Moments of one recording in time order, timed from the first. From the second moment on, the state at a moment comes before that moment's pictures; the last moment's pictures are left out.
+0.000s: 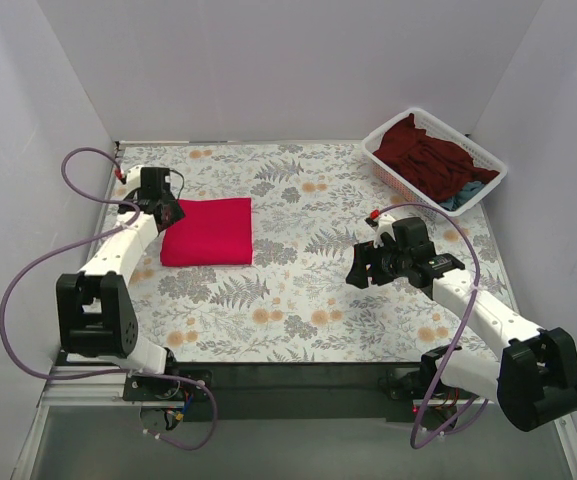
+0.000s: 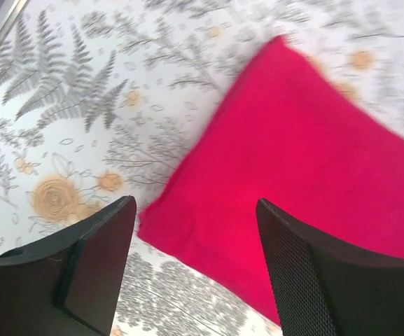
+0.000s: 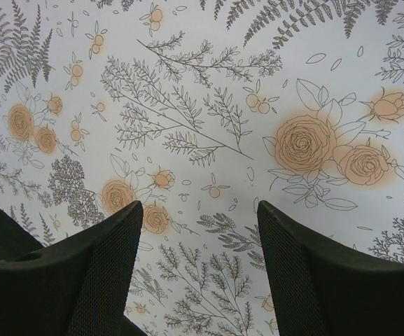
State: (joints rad) left arm -0.03 1.54 1.10 -0.49 -0.47 -0.52; right arm 0.38 1.12 0.64 -0.34 -0.38 0.16
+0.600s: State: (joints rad) left arm -0.46 1.61 1.11 -0.52 -0.37 -0.65; right arm 0.38 1.11 0.60 -0.35 -0.39 0.16
